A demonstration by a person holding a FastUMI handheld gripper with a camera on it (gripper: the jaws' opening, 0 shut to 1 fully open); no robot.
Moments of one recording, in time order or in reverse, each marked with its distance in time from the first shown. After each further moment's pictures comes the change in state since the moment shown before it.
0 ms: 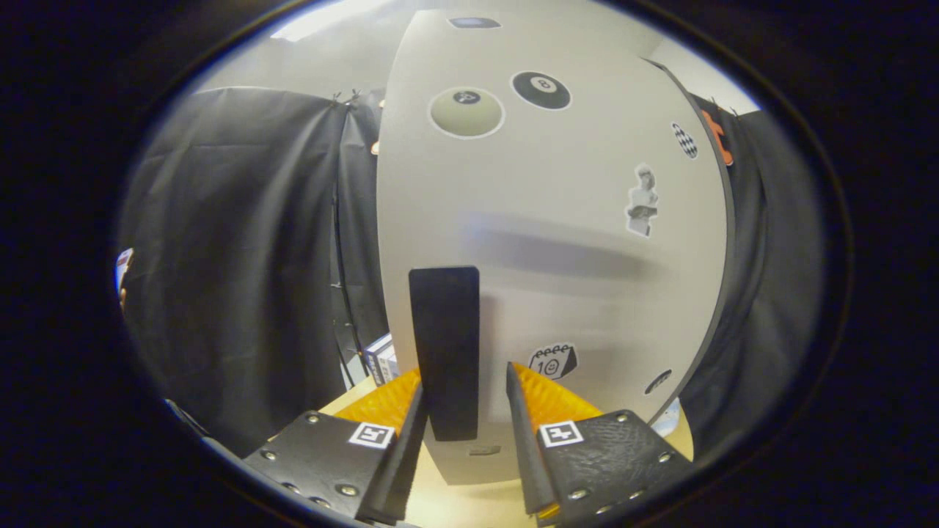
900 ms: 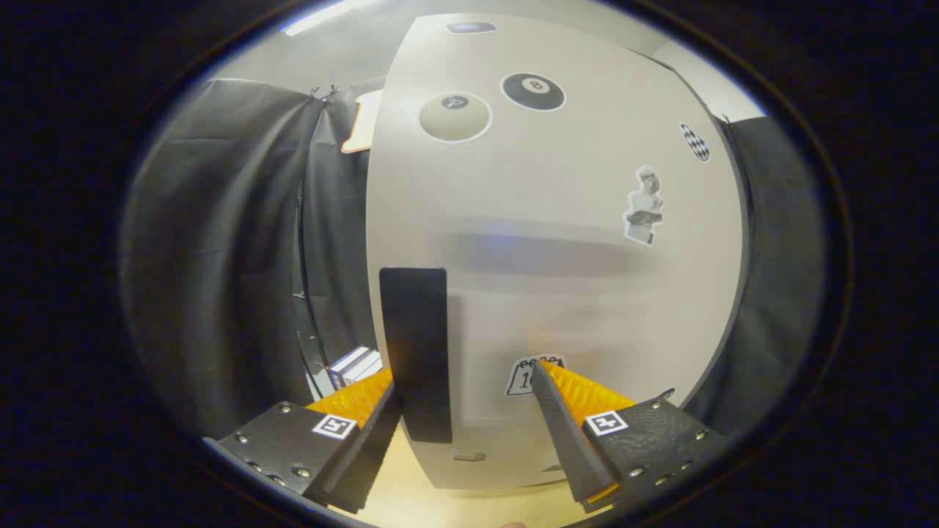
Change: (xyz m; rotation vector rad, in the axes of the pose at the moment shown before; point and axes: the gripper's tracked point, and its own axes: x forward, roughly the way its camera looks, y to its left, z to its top) arm 0.050 -0.012 0.003 -0.005 -0.027 -0.114
